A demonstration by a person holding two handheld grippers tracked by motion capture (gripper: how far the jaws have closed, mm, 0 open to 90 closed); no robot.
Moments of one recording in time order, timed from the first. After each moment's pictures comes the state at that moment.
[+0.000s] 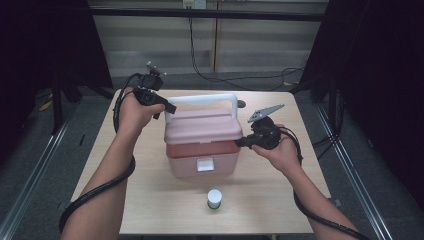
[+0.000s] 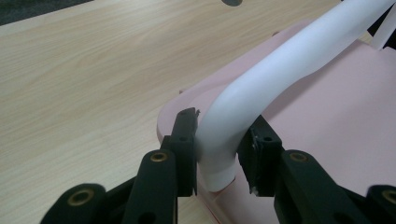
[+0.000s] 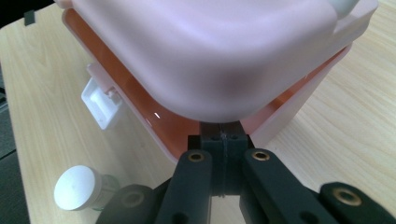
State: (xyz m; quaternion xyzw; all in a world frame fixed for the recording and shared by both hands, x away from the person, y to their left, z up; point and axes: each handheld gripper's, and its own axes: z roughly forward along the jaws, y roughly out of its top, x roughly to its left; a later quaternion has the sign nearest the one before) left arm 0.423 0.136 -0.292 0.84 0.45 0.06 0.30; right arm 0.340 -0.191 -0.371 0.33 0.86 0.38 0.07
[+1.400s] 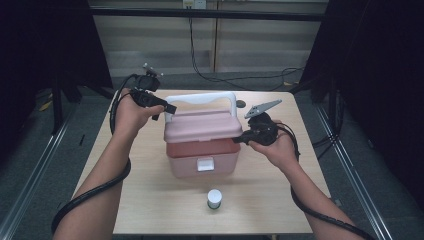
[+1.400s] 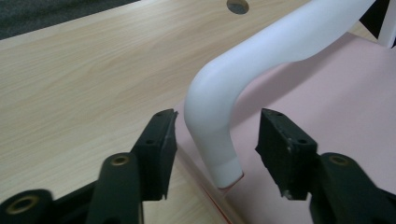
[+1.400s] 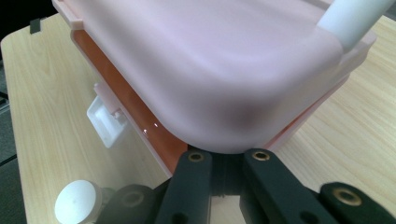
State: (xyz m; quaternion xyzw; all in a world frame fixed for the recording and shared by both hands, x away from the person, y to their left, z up) left arm 0.418 0.143 -0.293 0.83 0.45 0.08 0.32; right arm 0.347 -0.184 -0.362 0.32 0.86 0.39 0.08
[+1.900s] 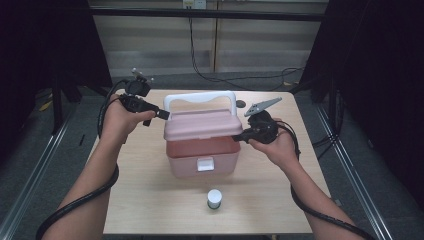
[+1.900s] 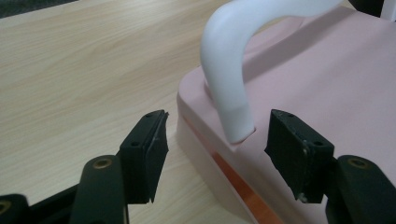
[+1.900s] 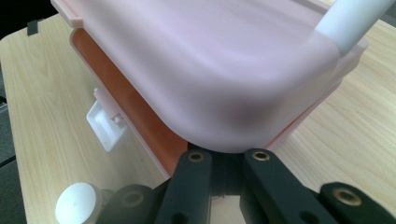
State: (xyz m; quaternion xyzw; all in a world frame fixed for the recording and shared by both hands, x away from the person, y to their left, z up) left arm 0.405 0.167 -0.296 0.83 0.46 0.07 0.31; right arm 0.348 -0.183 -0.356 0.32 0.86 0.39 0.08
